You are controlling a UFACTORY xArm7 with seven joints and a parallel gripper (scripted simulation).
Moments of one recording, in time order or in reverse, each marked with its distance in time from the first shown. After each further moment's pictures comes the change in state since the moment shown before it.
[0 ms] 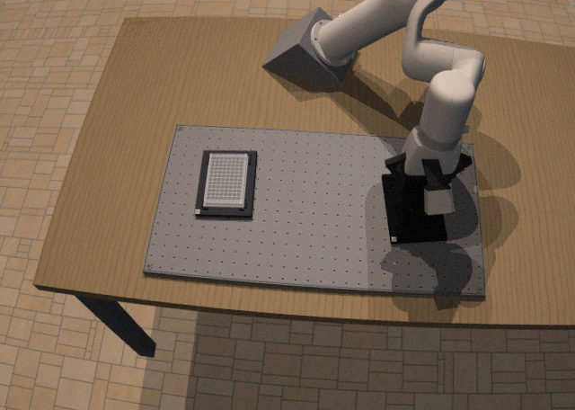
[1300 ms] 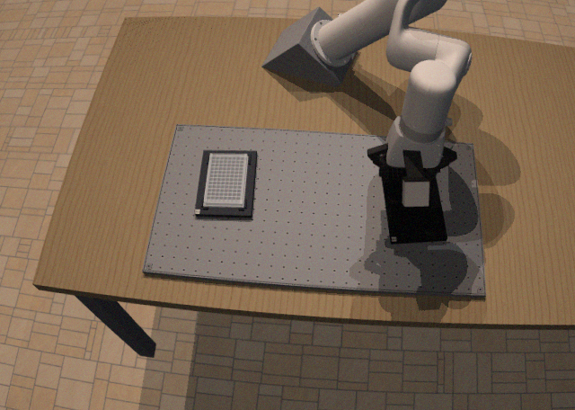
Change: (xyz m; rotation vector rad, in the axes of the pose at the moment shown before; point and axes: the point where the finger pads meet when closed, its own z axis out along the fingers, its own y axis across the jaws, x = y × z) arm -0.008 0.034 -0.016 -0.001 -0.001 0.075
